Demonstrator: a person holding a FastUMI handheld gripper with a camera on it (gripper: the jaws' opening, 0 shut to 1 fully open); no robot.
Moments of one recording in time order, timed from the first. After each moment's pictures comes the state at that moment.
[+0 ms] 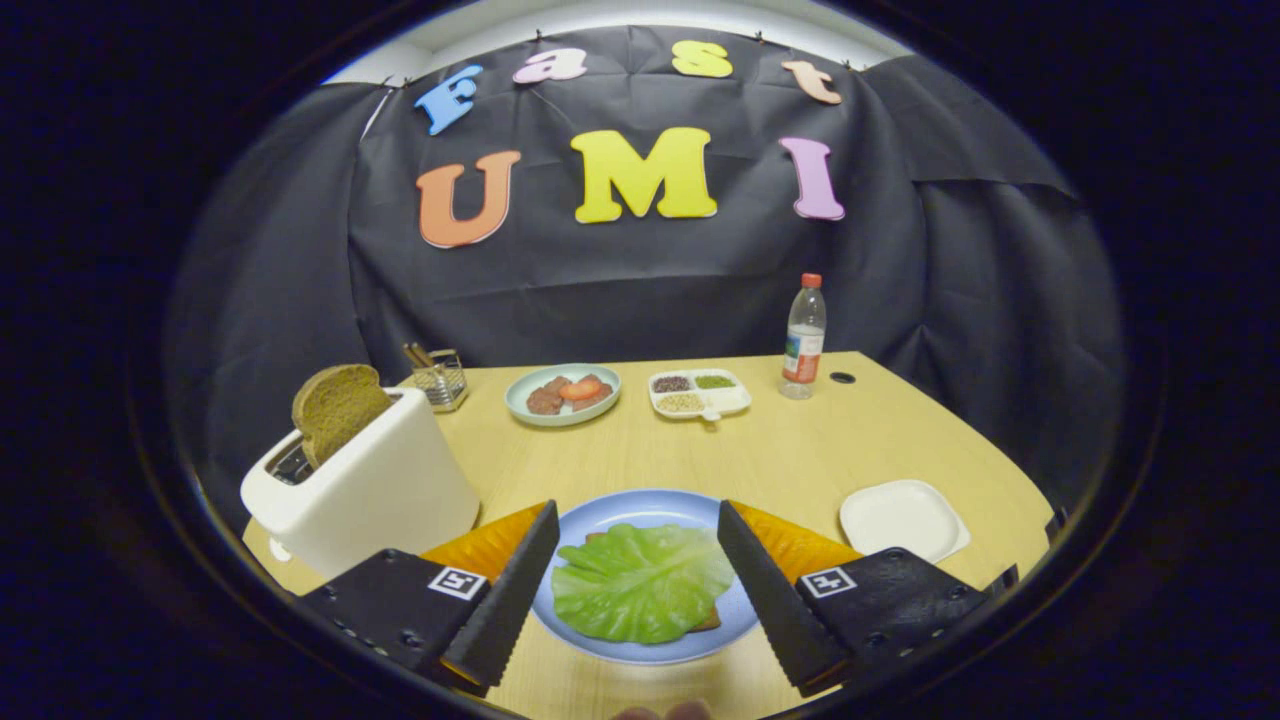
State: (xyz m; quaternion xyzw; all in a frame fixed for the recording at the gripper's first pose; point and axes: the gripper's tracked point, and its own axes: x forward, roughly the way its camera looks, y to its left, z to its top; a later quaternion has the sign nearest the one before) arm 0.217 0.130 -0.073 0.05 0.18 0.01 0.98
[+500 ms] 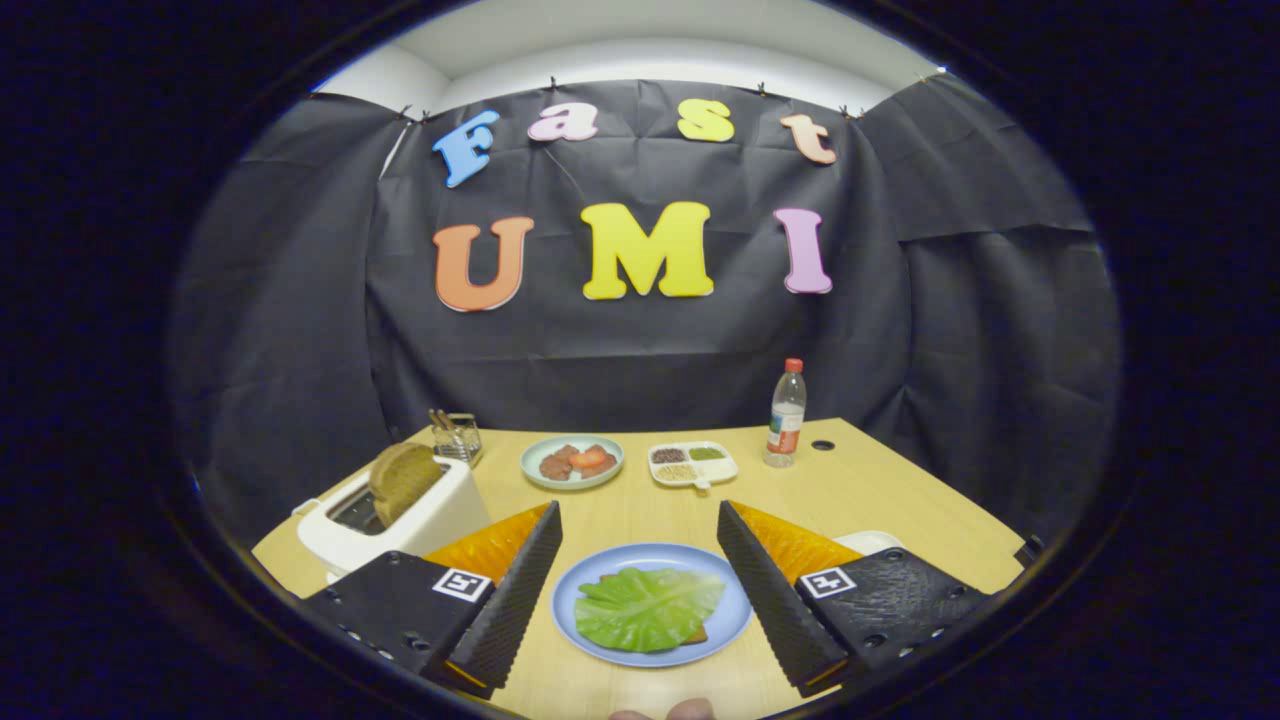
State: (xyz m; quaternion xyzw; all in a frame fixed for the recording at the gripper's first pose) arm 0.174 0.152 0.014 0.03 0.09 0.02 1.00
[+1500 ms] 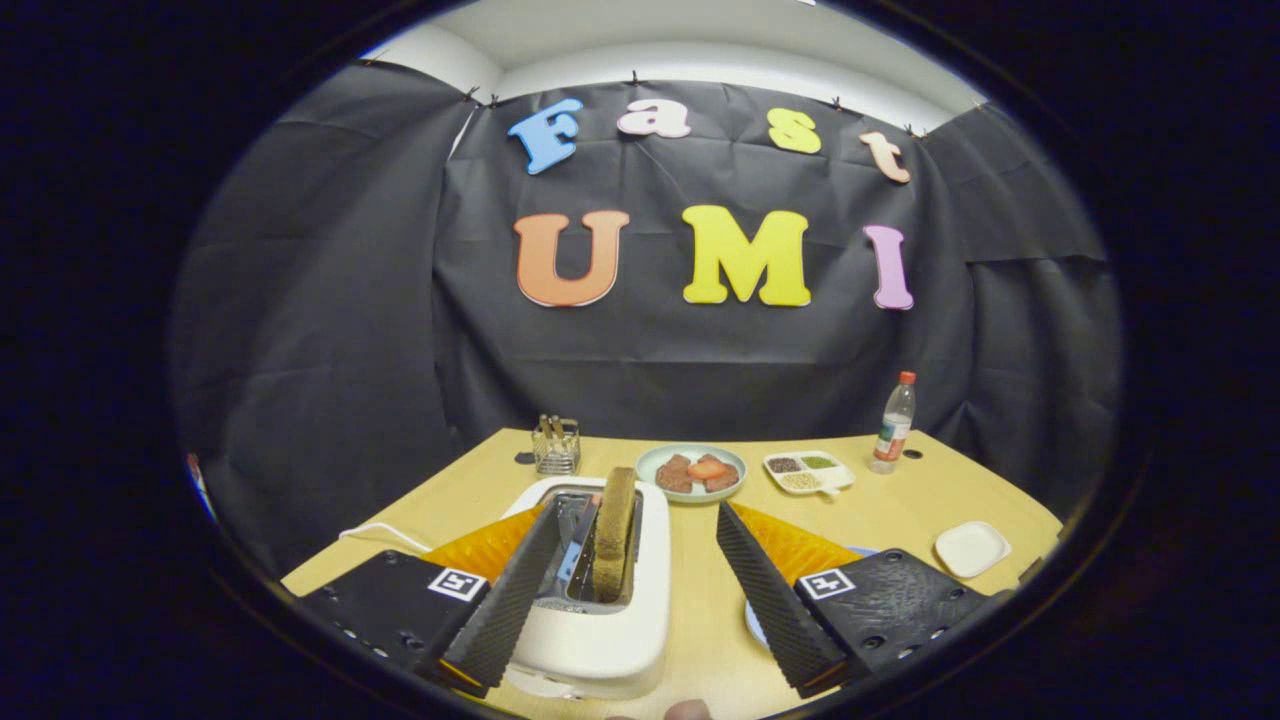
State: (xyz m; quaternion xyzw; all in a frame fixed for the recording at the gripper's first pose) arm 0.207 0.335 -0.014 0.01 0.10 0.06 0.99
